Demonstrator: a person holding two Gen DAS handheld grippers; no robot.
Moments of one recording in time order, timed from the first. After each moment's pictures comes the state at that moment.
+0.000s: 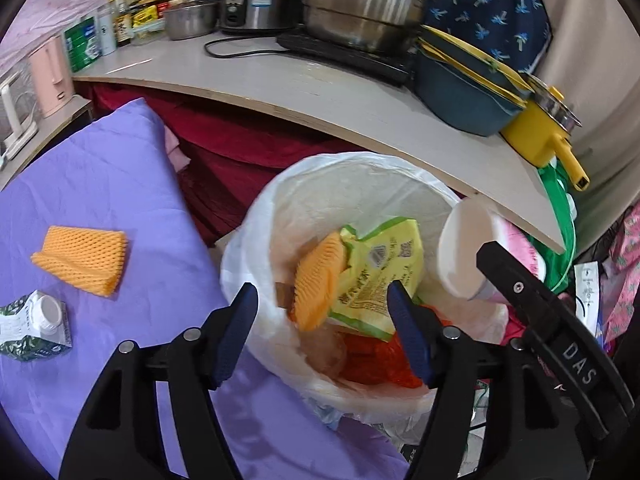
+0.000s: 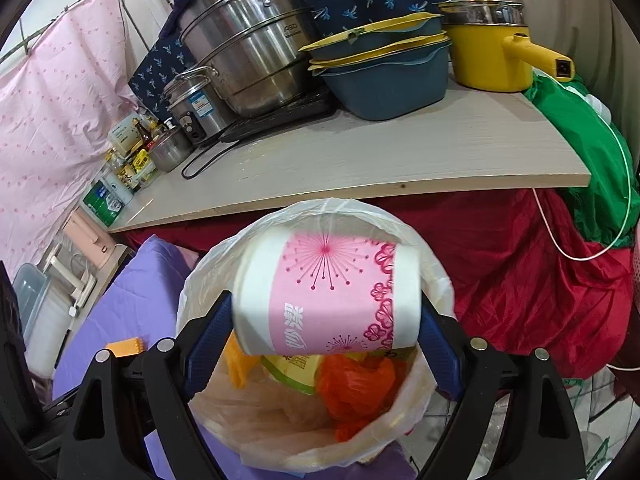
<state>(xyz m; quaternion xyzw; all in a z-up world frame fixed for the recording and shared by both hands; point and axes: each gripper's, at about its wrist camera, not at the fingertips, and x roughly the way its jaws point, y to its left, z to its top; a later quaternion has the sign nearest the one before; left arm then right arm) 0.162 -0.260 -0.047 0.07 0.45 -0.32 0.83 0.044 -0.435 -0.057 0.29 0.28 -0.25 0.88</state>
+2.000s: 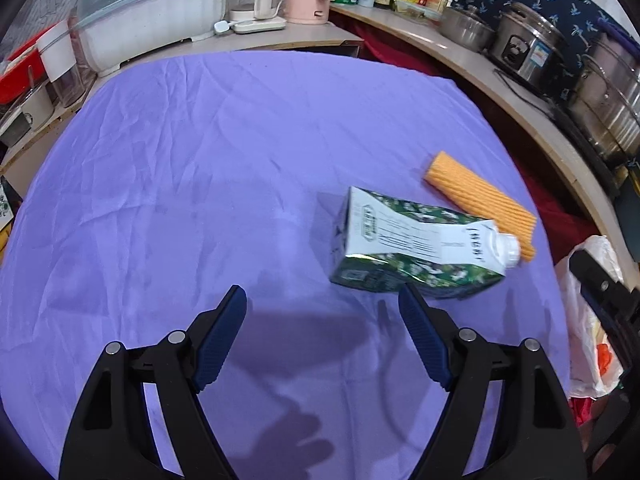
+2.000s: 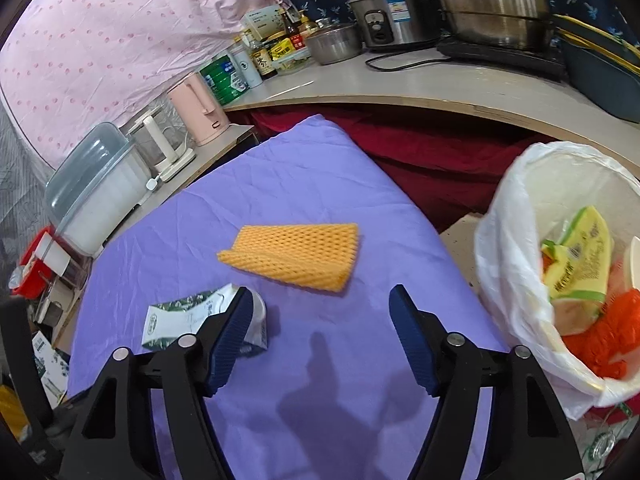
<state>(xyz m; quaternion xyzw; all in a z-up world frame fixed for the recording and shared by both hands) 0.223 0.048 -0.089 -0.06 0.49 -0.03 0.87 0.182 -0.206 -0.068 0.20 0.37 -0.05 0.90</state>
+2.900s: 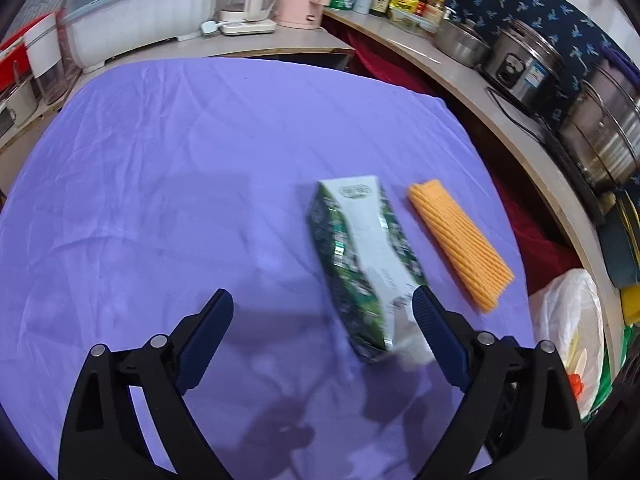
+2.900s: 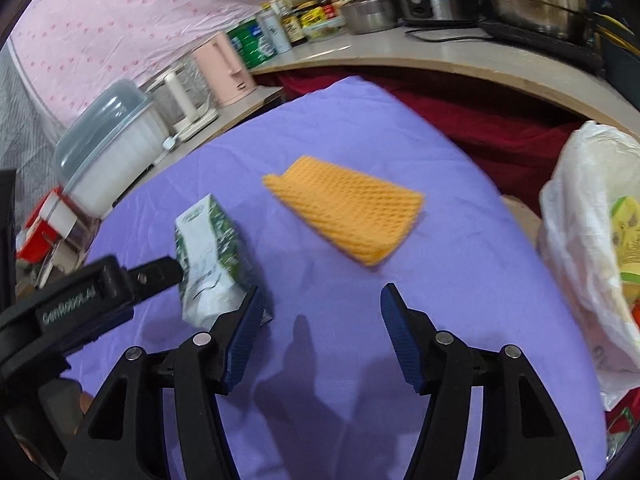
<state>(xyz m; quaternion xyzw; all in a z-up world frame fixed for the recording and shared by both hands) 0.247 0.032 -0.075 -0.10 0.48 -0.06 0.87 0.185 -0.169 -0.094 0.19 0.40 -0.02 0.90</state>
